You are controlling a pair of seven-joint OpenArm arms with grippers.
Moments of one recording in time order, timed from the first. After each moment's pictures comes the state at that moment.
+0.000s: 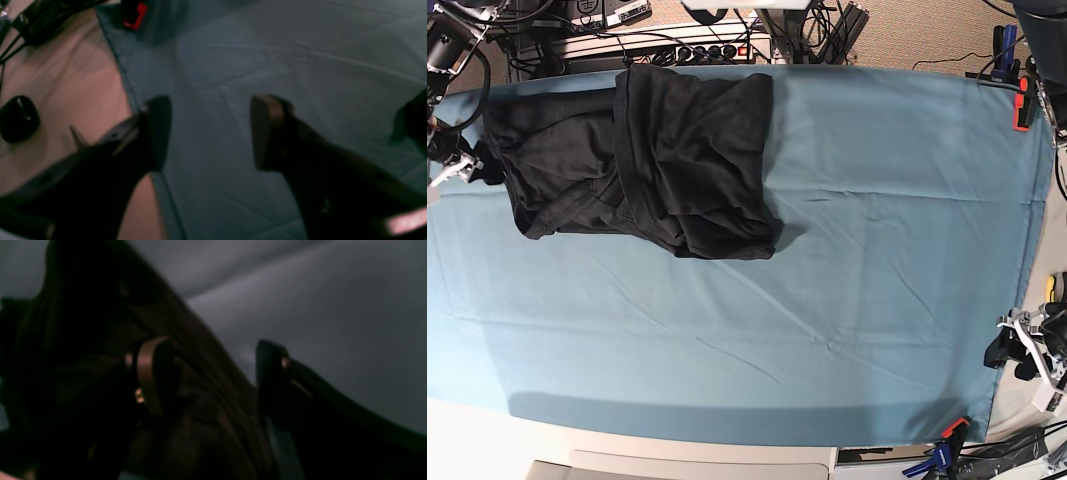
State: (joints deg) left arm -31.0 -37.5 -5.7 76.3 -43.6 -33.2 61.7; right arm -0.3 39.7 38.4 54.0 56.6 38.9 -68.9
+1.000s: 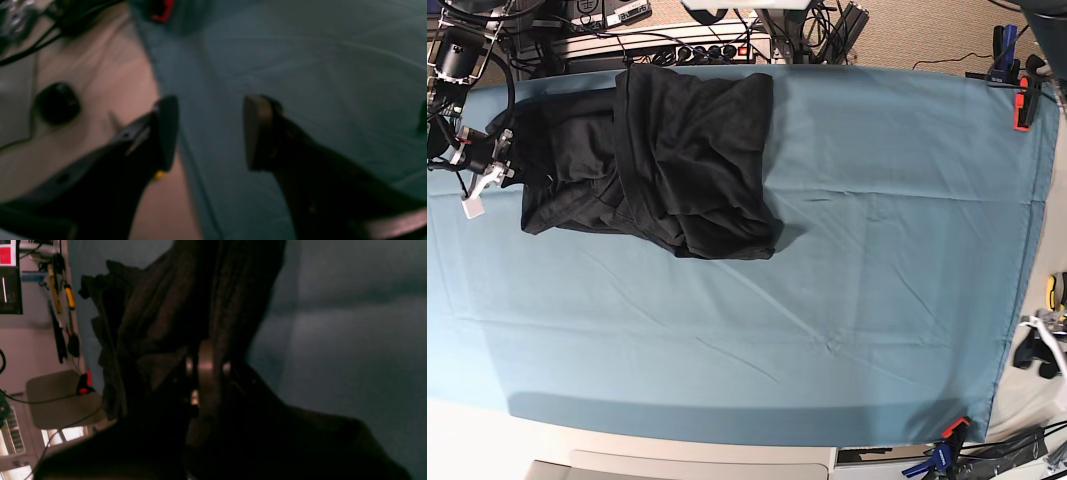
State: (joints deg) left arm -31.2 -43.4 -5.7 76.3 -43.9 -33.1 61.7; right arm 1.1 38.6 24.9 53.8 81.5 38.5 -77.8
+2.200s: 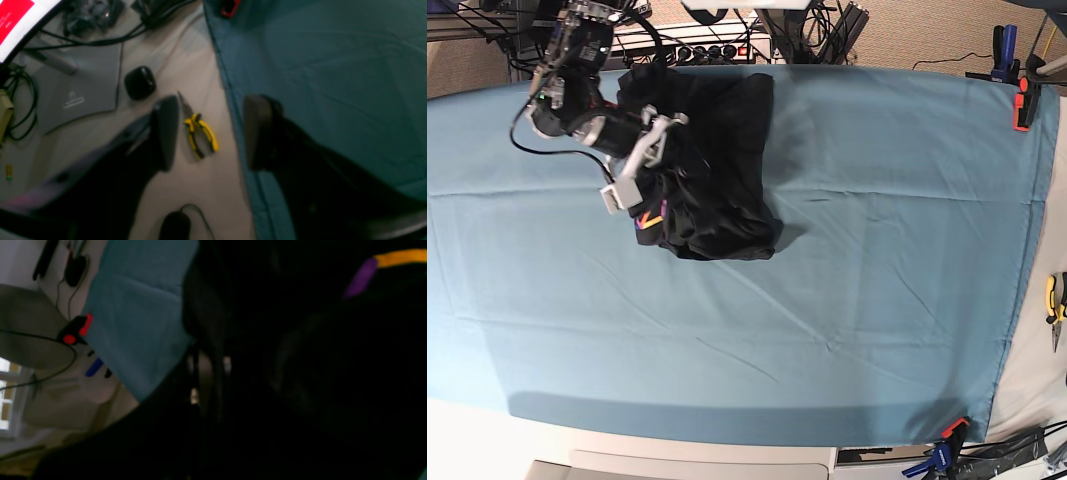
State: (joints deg) left arm -31.6 -53.6 -7.9 76.5 -45.3 -32.1 61.6; right arm -12.2 1.7 19.6 107.0 53.7 37.9 -73.5
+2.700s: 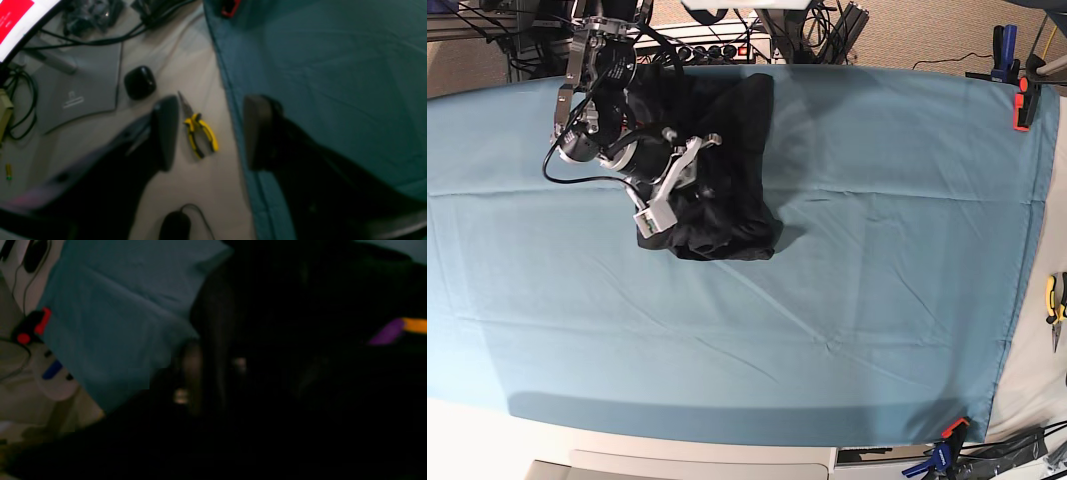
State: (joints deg) left arm -31.6 -53.6 -7.9 76.5 -45.3 -32.1 61.6; right arm -8.3 1.4 10.1 107.0 40.1 33.4 -69.4
